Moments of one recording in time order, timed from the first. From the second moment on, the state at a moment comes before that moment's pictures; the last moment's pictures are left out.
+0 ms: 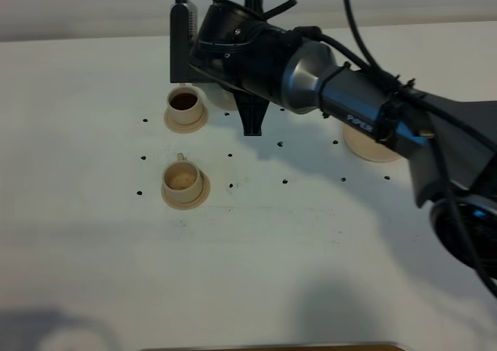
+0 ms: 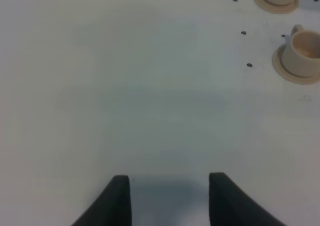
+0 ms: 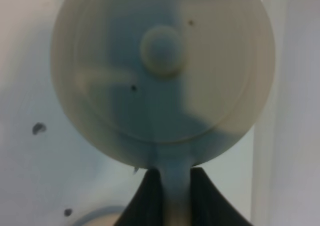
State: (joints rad) left arm 0.02 -0.01 -0.46 0.04 1.06 -0.08; right arm 0.76 2.26 -2.00 -0.67 1.09 -0.44
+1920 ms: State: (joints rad) left arm 0.02 -0.01 -0.46 0.04 1.06 -0.08; right arm 0.86 1.93 -1.25 -1.06 0.65 -0.03
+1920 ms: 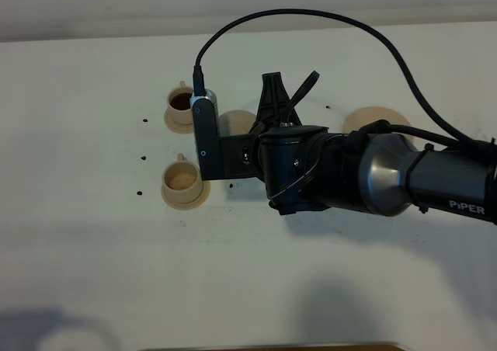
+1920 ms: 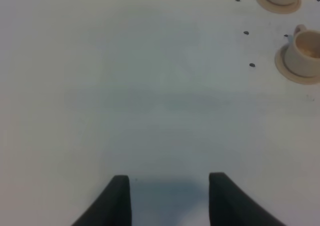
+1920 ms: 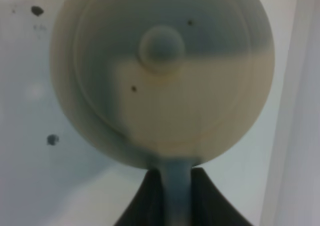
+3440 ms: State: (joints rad) left arm 0.02 -0.01 -0.46 0.04 1.06 -0.08; right arm 0.91 2.03 -1.30 -1.16 0.68 -0.03
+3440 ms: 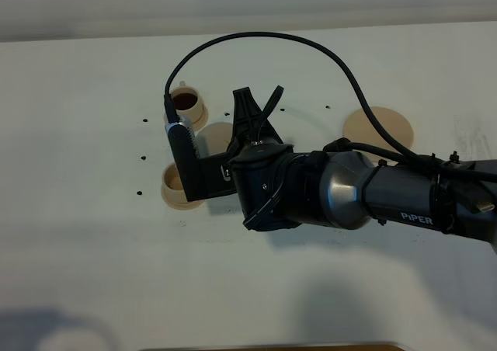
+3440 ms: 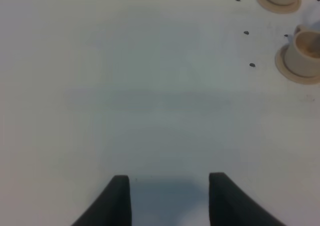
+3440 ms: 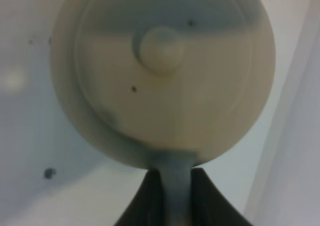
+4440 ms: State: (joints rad) left arm 0.02 -0.01 -0.46 0.04 1.06 -0.08; right arm 0.91 2.03 -1.30 -1.21 0.70 -0.05
